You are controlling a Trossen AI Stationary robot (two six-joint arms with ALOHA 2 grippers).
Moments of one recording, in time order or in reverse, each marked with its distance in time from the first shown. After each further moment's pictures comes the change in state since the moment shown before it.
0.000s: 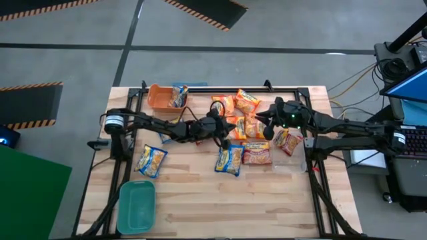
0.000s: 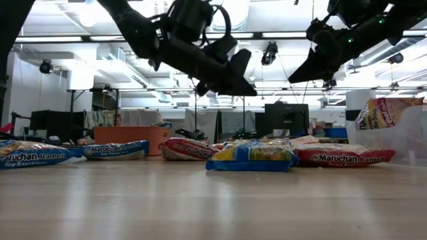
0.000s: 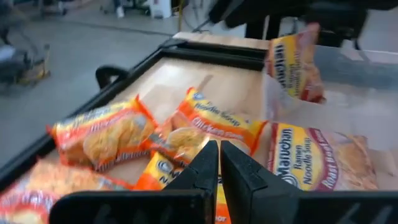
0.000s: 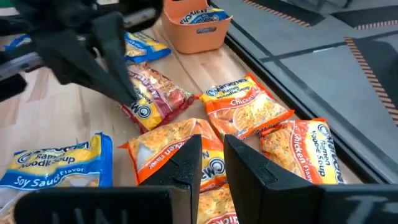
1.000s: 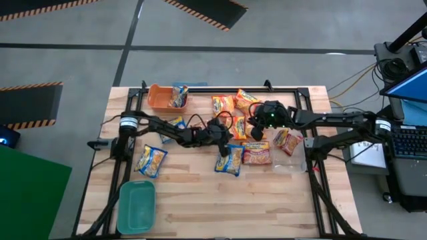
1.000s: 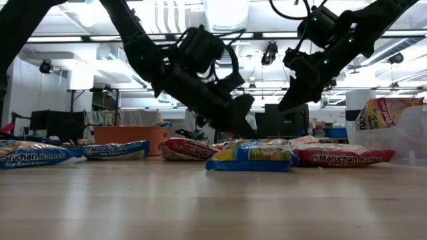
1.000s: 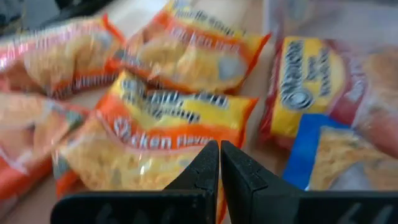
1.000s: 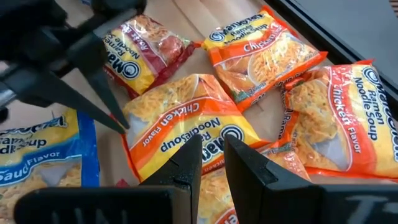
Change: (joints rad) left arm -0.011 0.166 0.001 -0.029 0.018 -0.076; right arm 0.000 0.323 0.089 0.001 0.001 0.097
